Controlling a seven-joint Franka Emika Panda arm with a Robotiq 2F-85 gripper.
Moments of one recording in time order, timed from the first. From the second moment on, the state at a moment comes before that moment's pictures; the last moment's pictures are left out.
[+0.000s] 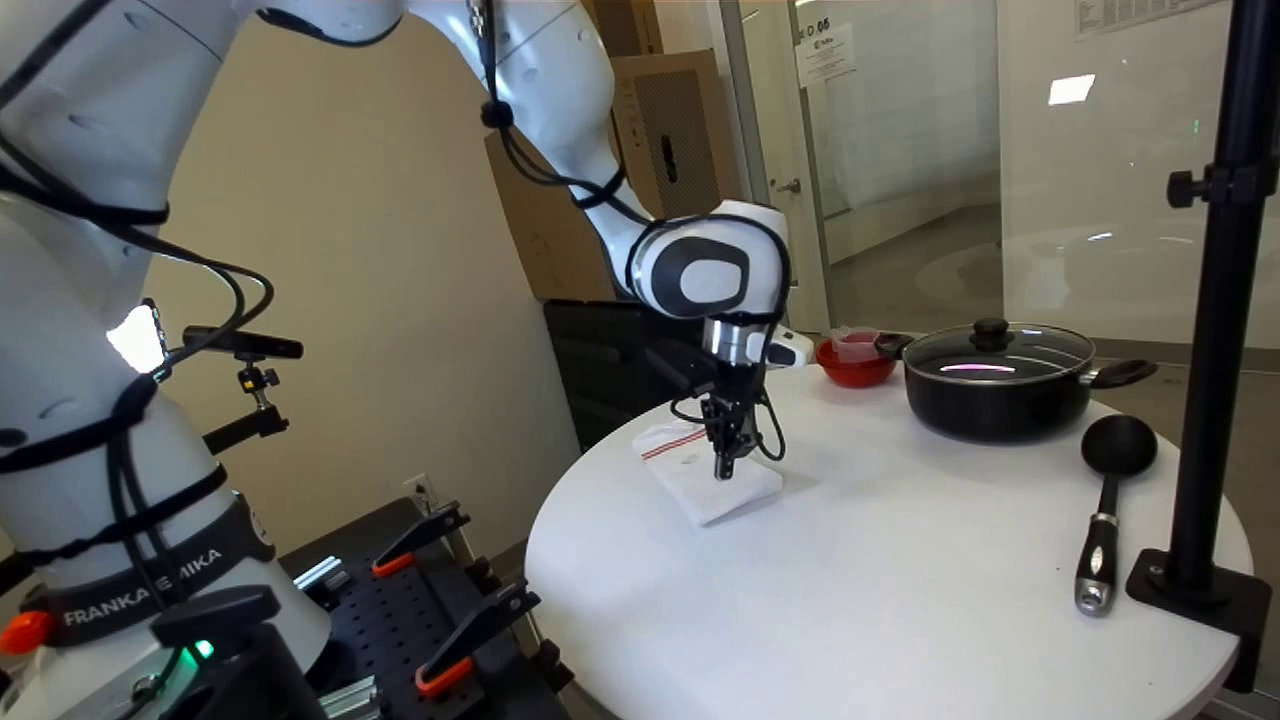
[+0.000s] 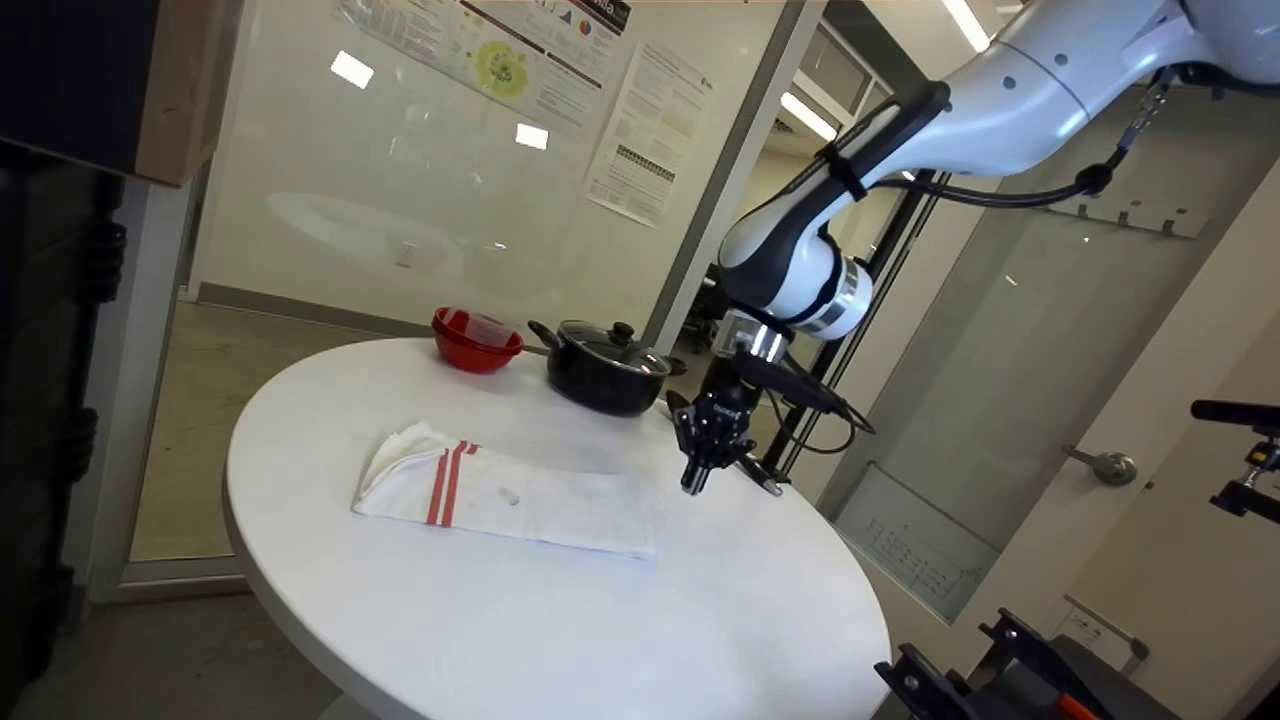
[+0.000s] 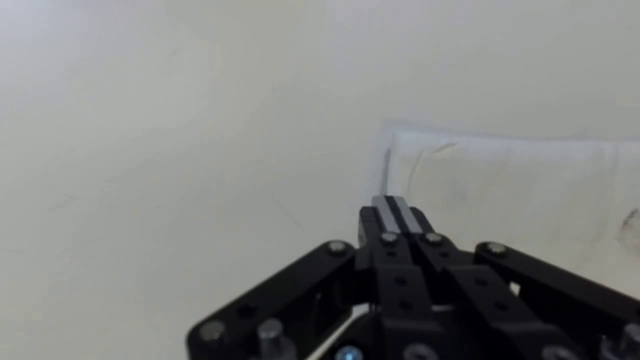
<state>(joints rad) -0.15 0.72 0.05 -1.99 0.16 2.47 0.03</state>
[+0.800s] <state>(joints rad) -0.02 0.64 -0.02 -2.15 0.07 2.82 0.06</state>
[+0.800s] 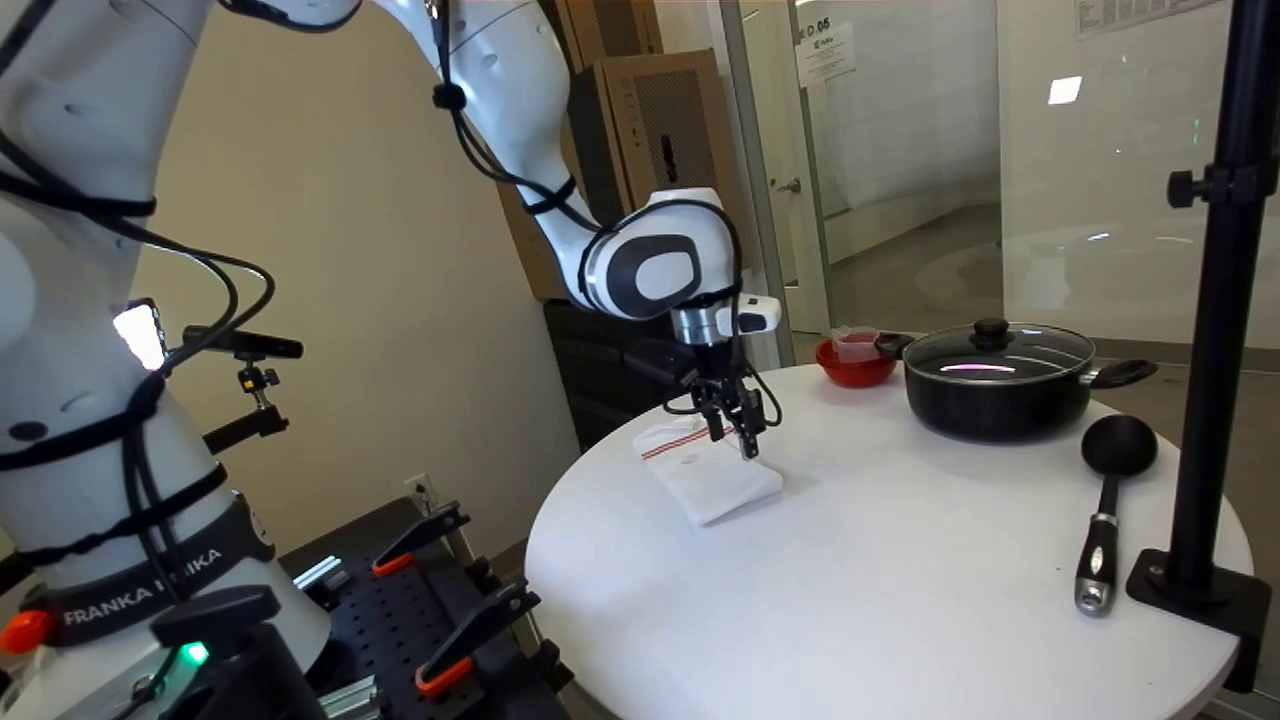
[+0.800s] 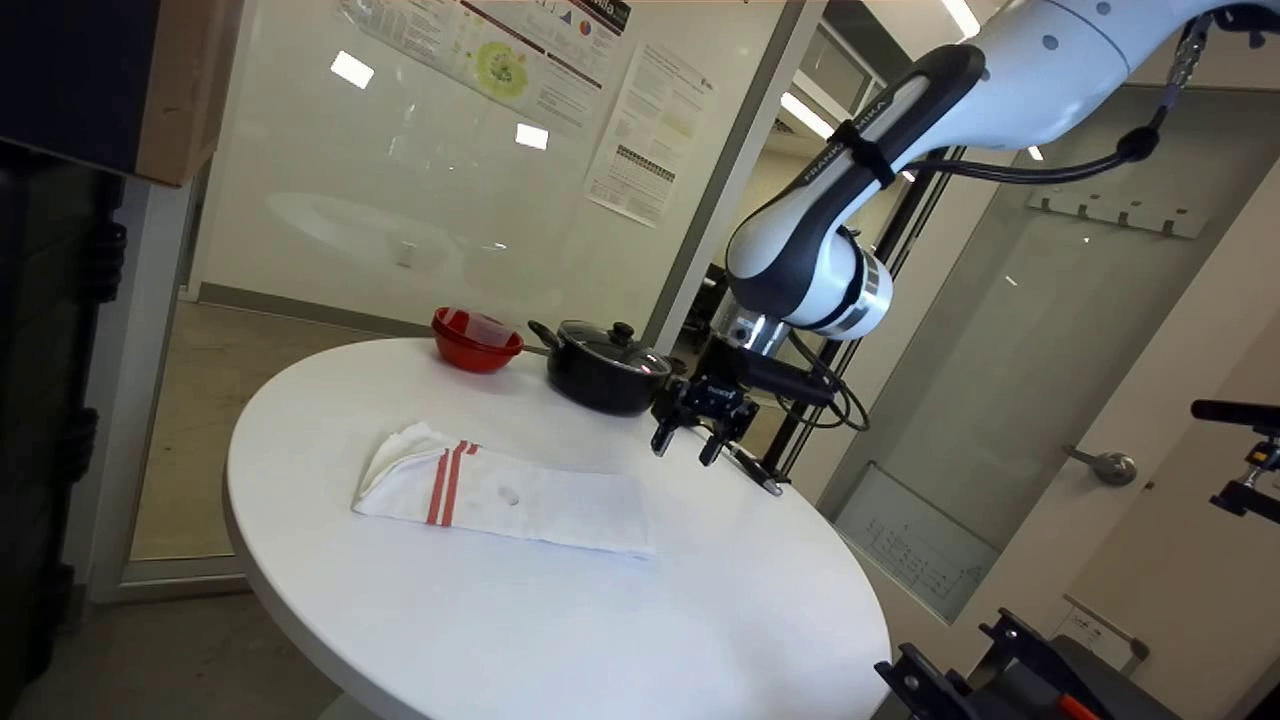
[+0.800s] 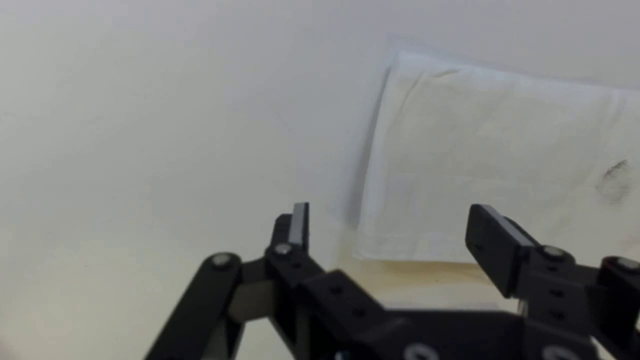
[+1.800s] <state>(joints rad) 0.02 0.79 -0.07 -2.11 0.08 2.99 0.12</state>
